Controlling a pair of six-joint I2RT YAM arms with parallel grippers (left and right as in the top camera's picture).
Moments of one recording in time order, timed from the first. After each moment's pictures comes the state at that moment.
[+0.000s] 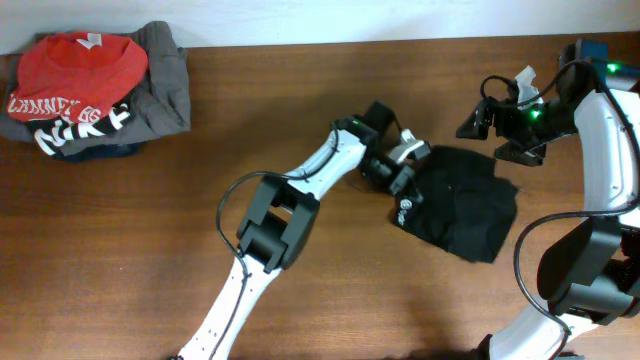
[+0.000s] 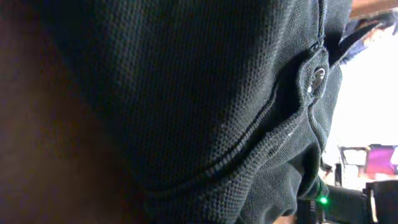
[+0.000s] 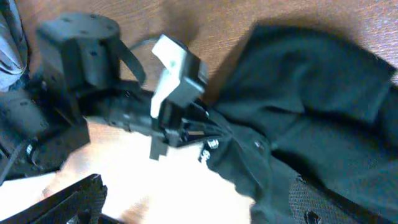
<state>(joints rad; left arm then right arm) -0.64 2.73 2.28 -0.90 1.00 0.09 -0.27 1.91 1.82 -1.40 -0.55 0.00</state>
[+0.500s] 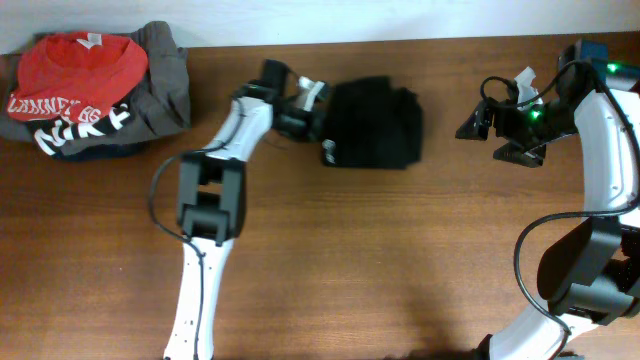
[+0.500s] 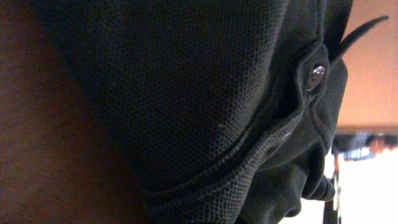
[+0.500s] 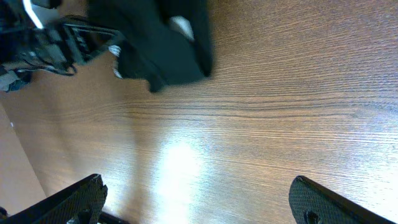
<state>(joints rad) -0.24 2.73 2.28 -0.80 0.96 0.00 -0.27 1.91 1.82 -1.41 -0.55 0.00</state>
